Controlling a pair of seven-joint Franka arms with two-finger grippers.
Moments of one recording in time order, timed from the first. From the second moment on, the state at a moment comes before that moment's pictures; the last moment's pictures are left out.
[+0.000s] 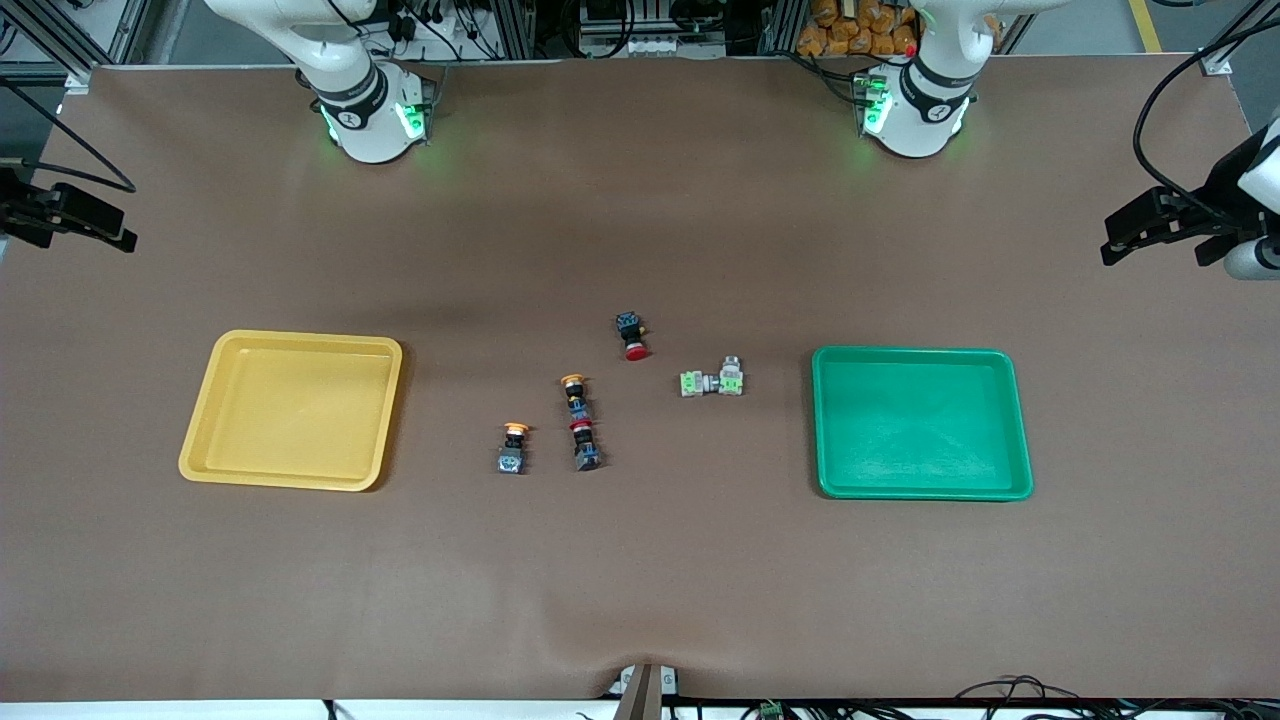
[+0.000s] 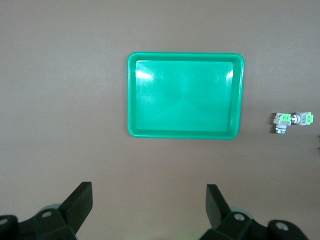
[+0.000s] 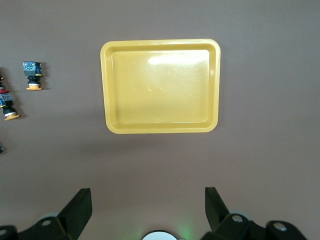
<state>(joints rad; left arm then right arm) 0.01 -0.01 -0.05 -1.56 0.00 1.55 -0.02 -0.02 -0.05 -0.08 -1.61 0.01 1.47 -0.03</state>
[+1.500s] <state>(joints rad) -0.12 0.26 -0.06 -1.60 0.00 1.67 -0.09 -0.02 -0.05 -0.08 -1.61 0.01 1.47 -0.03</state>
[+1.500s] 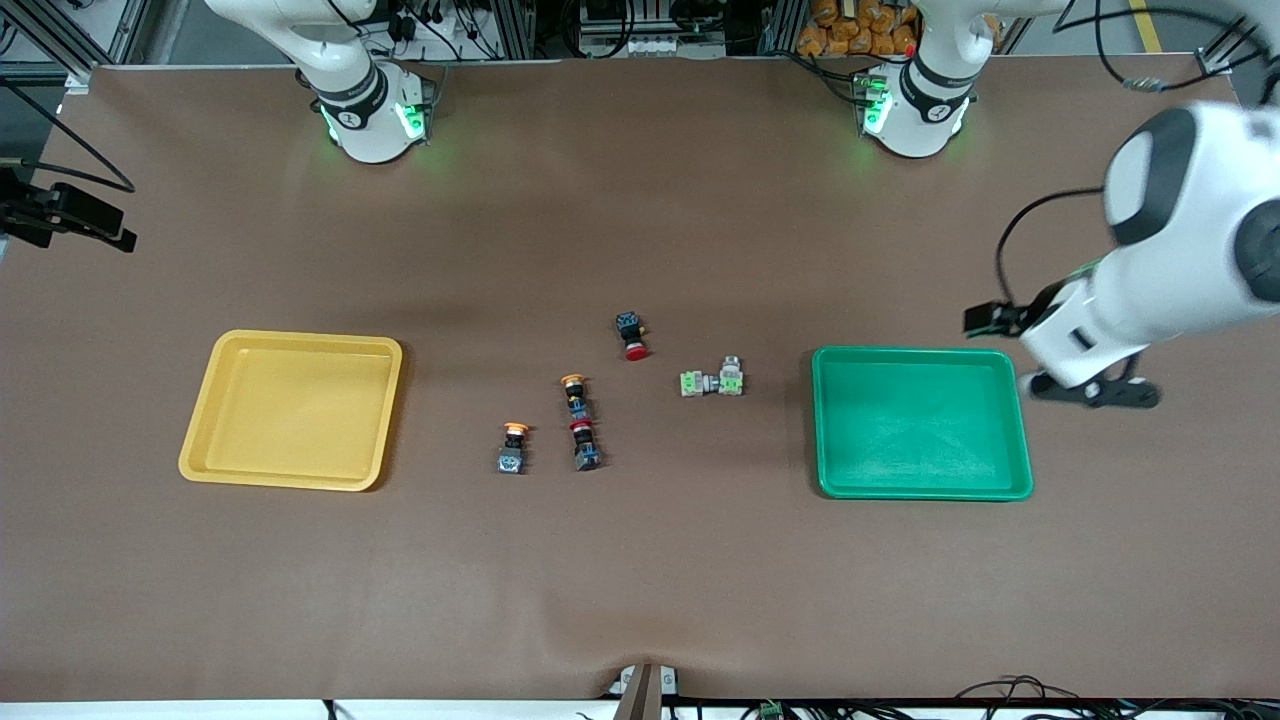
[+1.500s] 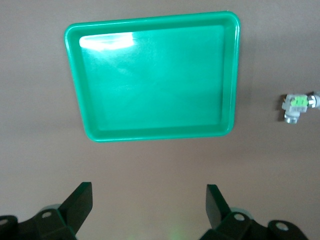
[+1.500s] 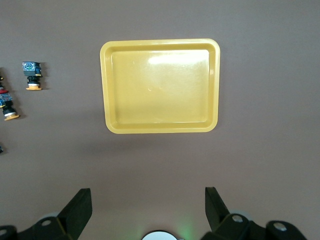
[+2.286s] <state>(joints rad) -0.41 0.47 -0.08 -1.75 -0.01 2.08 -0.43 -0.02 -0.04 -0.09 -1.61 0.01 1.51 -0.03</state>
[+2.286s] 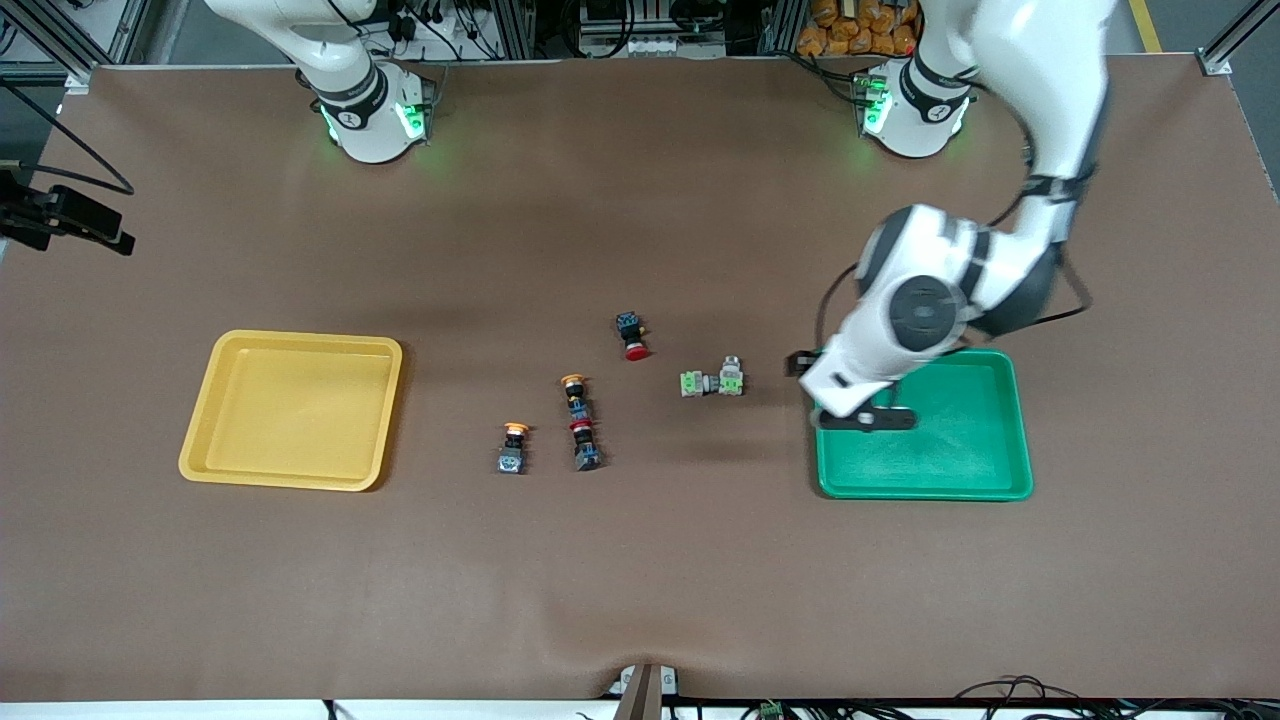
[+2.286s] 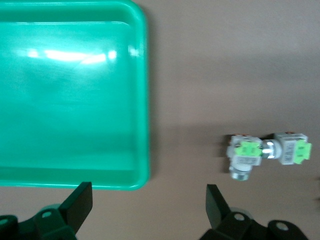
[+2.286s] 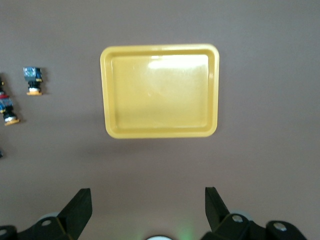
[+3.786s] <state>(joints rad) -0.58 0.60 -0.07 -1.93 0.02 2.53 -0.44 -0.02 0.14 -0.09 -1.55 0.00 1.67 -0.03</state>
